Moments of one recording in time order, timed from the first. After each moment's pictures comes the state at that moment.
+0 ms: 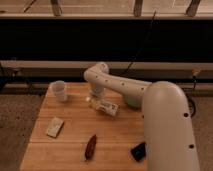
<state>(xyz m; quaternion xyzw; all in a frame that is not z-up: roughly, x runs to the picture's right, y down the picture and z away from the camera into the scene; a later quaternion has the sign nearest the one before) -0.036 0.091 0.886 -0.34 0.03 0.19 0.92</state>
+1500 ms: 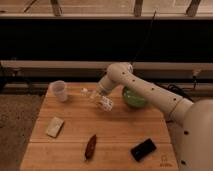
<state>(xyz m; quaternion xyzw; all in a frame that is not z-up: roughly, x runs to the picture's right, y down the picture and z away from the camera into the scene) -0.059 0.052 0.835 -0.31 -0.24 0.18 0.90</state>
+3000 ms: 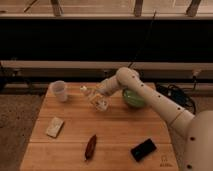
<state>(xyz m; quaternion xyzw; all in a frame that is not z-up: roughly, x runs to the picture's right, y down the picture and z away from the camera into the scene) -0.063 0.045 0.836 -0.29 -0.36 0.21 0.86</state>
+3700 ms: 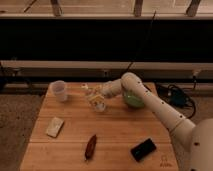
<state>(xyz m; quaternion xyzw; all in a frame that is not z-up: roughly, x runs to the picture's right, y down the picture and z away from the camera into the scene) -0.068 0.047 0.842 -0.27 -0.44 0.28 0.81</state>
